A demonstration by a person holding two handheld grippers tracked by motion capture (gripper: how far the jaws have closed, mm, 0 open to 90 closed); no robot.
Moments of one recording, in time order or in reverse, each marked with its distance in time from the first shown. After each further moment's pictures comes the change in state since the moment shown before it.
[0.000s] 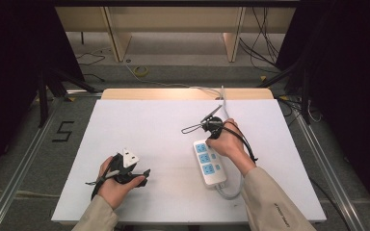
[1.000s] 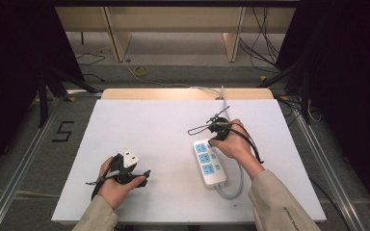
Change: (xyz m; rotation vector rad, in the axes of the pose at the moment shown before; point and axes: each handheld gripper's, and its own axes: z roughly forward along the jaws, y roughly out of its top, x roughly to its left) left arm 0.000 -0.002 0.002 0.012 -0.008 -0.003; right arm -0.009 -0.016 -0.013 -0.078 0.024 -0.035
